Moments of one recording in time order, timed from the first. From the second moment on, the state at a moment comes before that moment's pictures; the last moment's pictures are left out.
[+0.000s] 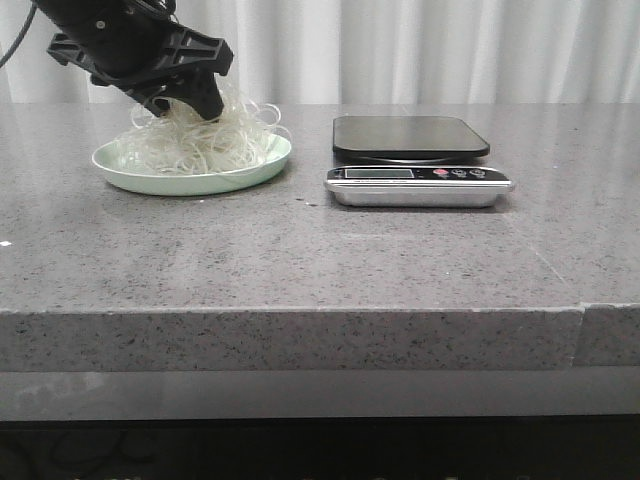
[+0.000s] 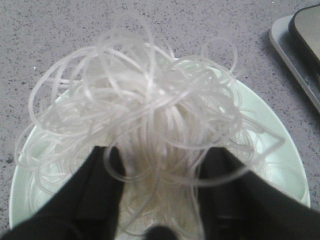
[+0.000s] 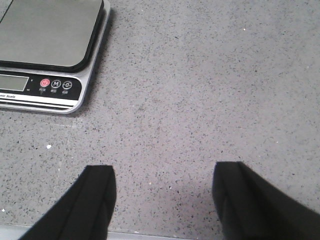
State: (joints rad) left arm -0.38 1.79 -1.36 -0.09 0.38 0.08; right arm -0.01 0.79 -0.85 0.11 0.78 -0.05
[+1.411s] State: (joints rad) left arm -0.63 1.81 -1.83 -0.08 0.45 0.08; right arm -0.01 0.79 -0.85 0.11 0.79 -0.05
